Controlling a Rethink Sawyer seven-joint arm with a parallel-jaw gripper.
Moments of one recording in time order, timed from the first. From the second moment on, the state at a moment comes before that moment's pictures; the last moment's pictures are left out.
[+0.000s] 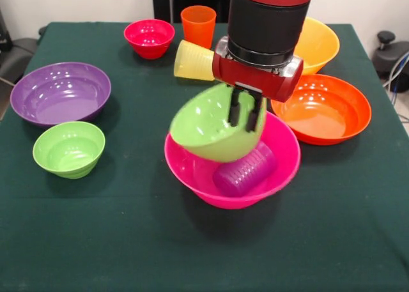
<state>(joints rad) -0.18 -0.45 0.08 1.14 -0.19 0.82 2.20</state>
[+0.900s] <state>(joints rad) -0.17 -0.45 0.07 1.14 -0.18 0.82 2.20</state>
